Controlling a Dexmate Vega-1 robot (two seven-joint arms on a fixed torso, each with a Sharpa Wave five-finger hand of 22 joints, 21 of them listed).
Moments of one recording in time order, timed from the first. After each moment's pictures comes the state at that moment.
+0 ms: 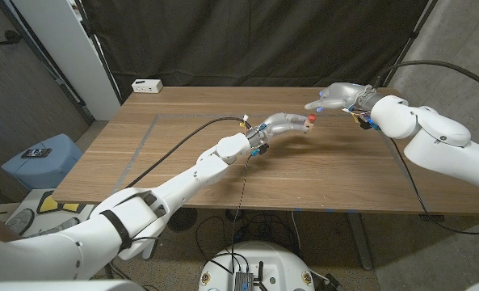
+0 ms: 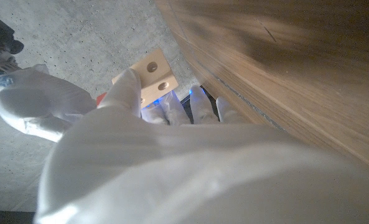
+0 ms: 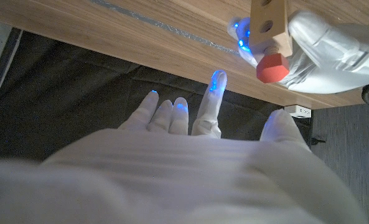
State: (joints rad) left arm 0.47 0.18 0.81 -0.98 -0.19 -0.43 -0.21; left_hand 0.85 0.10 0.36 -0.15 0.21 0.77 -0.17 0.20 0.19 0.70 -0.21 0.22 0.47 0.42 -0.04 0.23 0.20 0.15 0.13 0.21 0.19; right arm -0.90 -1.12 -0.34 -2.20 -0.27 -0.50 0.16; right_hand 0.39 -0.09 0.31 -0.08 0.19 0.77 -0.01 0.64 0.19 0.33 0.06 0.21 0.21 0.21 0.06 0.22 0.20 0.28 0.09 0.18 0.17
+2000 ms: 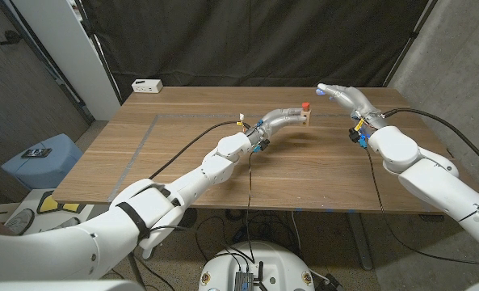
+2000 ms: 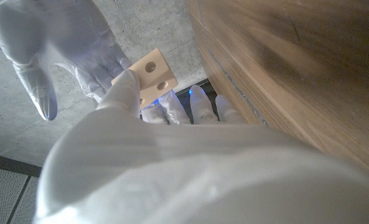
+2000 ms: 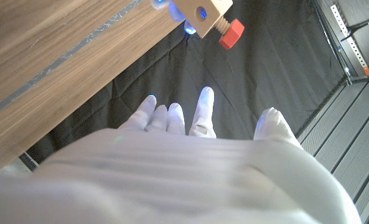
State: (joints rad) left arm 0.44 0.06 0.73 -0.77 -0.37 -0.49 -0.34; left_hand 0.83 0.10 0.36 -0.15 0.21 0.77 -0.17 0.20 0.19 0.70 -0.21 0.22 0.47 0.43 -0.05 0.23 0.21 0.17 0.13 0.22 0.19; right arm -1.13 -0.85 -0.17 -1.99 0.29 -0.08 -0.24; right_hand 0.40 -0.05 0.32 -0.12 0.21 0.53 -0.04 0.42 0.18 0.21 0.09 0.19 0.21 0.13 0.11 0.19 0.20 0.21 0.10 0.18 0.17
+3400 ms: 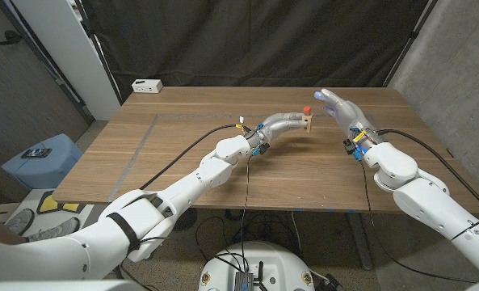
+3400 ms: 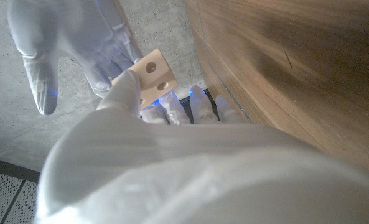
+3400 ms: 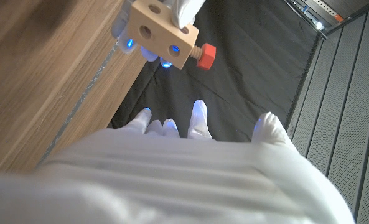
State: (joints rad) left arm 0.50 0.13 0.74 -0.92 -0.40 -0.39 -0.36; left_hand 0.83 0.10 0.36 -0.15 0.21 0.77 -0.17 0.20 0.19 0.70 -0.20 0.22 0.47 0.43 -0.05 0.23 0.21 0.17 0.13 0.22 0.19; right arm -1.20 -0.78 -0.17 -1.93 0.52 0.11 -0.15; right_hand 0.34 -0.02 0.30 -0.11 0.21 0.39 -0.05 0.23 0.17 -0.04 0.09 0.17 0.18 -0.12 0.14 0.18 0.20 0.05 0.08 0.17 0.17
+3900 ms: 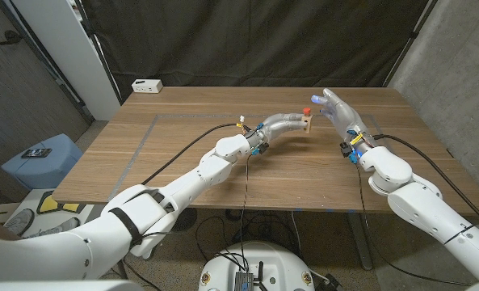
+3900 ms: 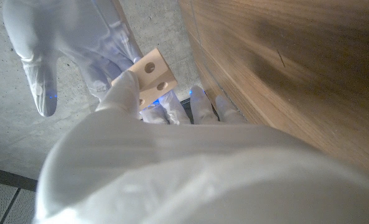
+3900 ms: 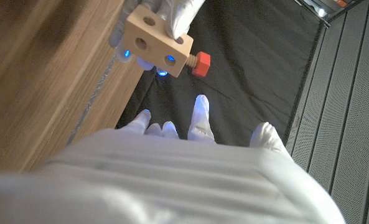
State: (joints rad) left arm 0.46 0.11 0.75 -0.85 -0.38 -0.41 -0.39; left_hand 0.82 0.10 0.37 -0.15 0.21 0.77 -0.17 0.20 0.19 0.70 -0.20 0.22 0.47 0.43 -0.05 0.23 0.21 0.17 0.13 0.22 0.19; right arm -1.20 -0.75 -0.20 -1.93 0.55 0.12 -0.18; right_hand 0.24 0.03 0.27 -0.06 0.19 0.46 -0.02 0.21 0.17 -0.09 0.10 0.18 0.18 -0.17 0.14 0.18 0.21 0.02 0.08 0.18 0.17
